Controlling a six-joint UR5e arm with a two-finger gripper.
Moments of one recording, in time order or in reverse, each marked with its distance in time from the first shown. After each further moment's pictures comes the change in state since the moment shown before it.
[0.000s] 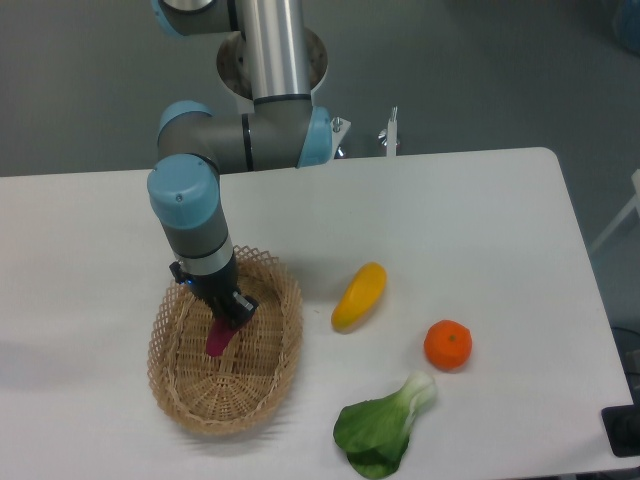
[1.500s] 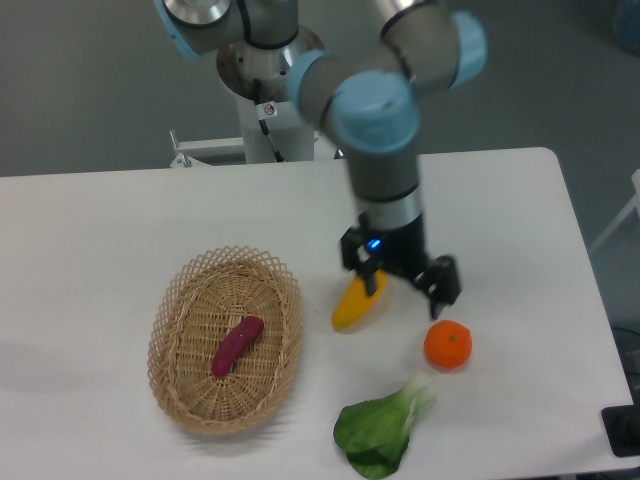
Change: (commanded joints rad) arm 0.488 0.167 0.242 -0.268 -0.112 0.468
